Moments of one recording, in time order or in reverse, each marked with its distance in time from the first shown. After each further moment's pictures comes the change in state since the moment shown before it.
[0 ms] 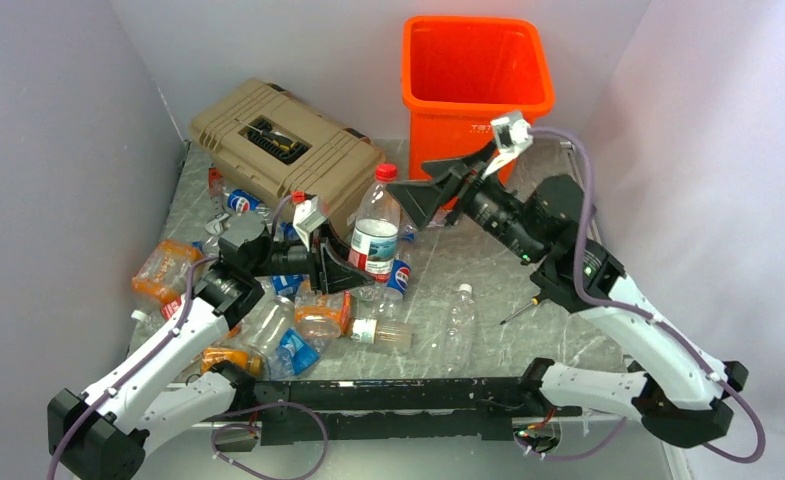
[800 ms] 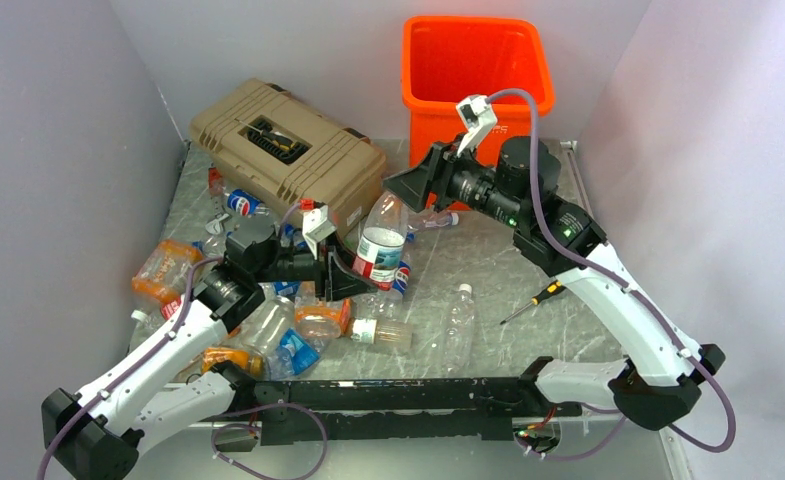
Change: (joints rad) left arm -0.070 -0.015 0.028 -0.148 -0.079 0.115; right arm -0.137 0.191 0.197 -0.270 -0.194 0.076
